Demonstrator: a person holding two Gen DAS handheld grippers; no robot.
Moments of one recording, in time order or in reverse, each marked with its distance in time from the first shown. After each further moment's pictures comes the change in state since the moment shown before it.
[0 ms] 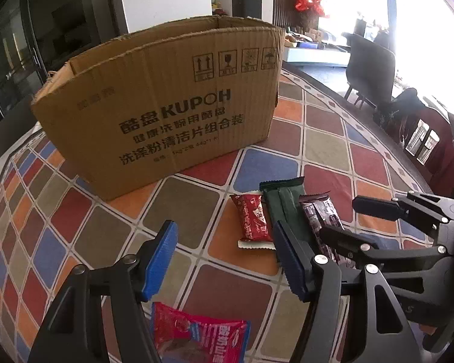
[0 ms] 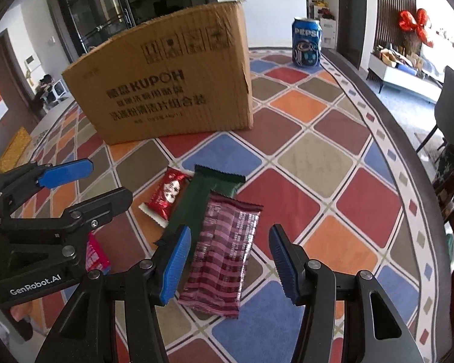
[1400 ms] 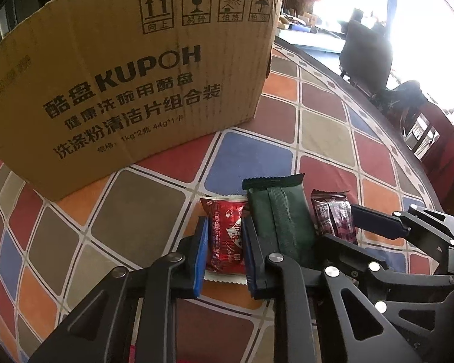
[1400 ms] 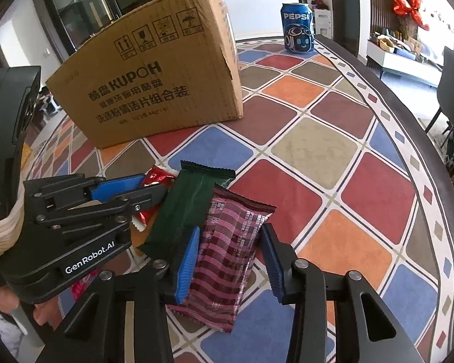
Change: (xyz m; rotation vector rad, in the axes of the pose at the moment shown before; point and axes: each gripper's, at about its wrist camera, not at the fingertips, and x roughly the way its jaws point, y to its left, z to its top) left arm 0.054 -0.012 0.012 -0.021 0.111 -0.088; right arm 0.017 -0.015 -0.004 0.065 0.002 0.040
